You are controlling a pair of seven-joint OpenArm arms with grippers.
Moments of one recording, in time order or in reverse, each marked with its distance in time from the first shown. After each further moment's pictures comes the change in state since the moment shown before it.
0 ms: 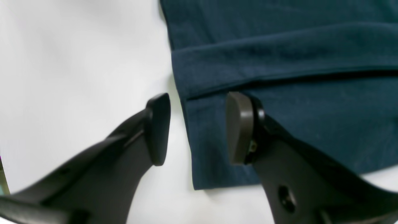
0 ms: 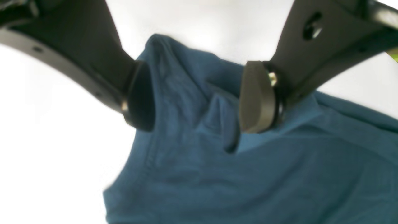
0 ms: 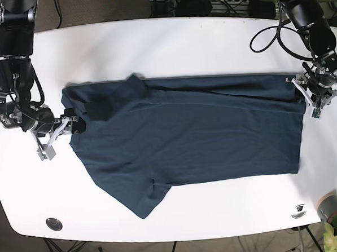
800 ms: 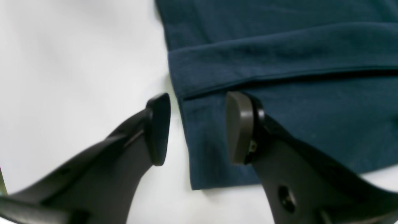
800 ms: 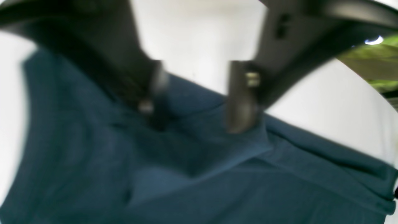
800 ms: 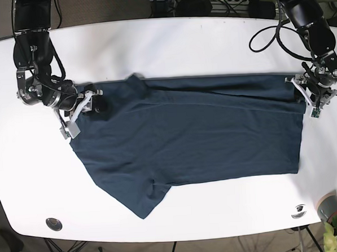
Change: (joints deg) left arm 0.0 0.1 0.0 0.0 -0.2 0.0 0.0; right arm -9.9 -8.2 -0.3 9.7 -0.5 0.4 2.1
